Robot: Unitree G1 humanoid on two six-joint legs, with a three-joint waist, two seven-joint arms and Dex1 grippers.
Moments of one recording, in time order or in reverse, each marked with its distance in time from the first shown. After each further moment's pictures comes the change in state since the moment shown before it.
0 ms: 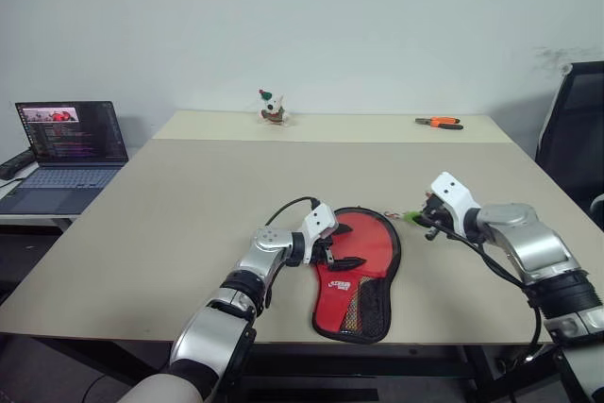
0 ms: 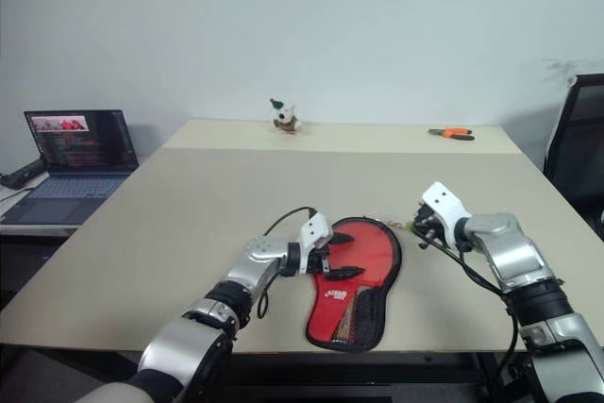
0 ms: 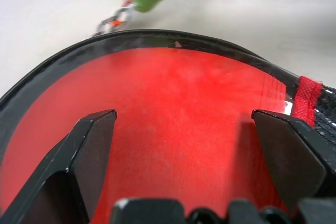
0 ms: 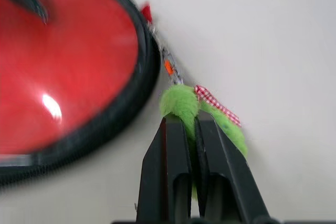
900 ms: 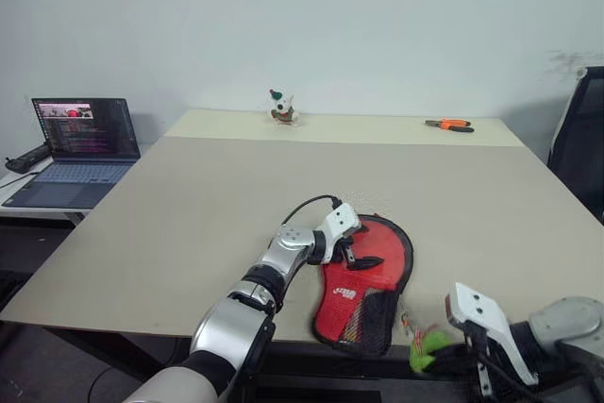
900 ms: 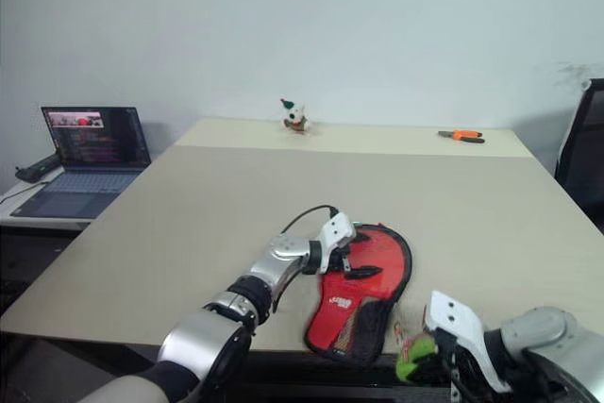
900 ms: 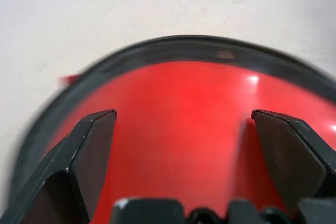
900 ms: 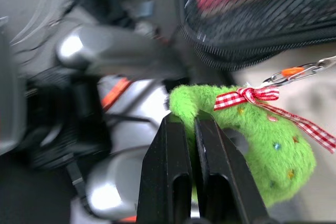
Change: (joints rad) left arm -0.067 -0.091 -0.002 0.073 0.078 -0.006 0.100; right arm 0.732 -0.319 -0.206 -1.027 0.531 0.409 0.227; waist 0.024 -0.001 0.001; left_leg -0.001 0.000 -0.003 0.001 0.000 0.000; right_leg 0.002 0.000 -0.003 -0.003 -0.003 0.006
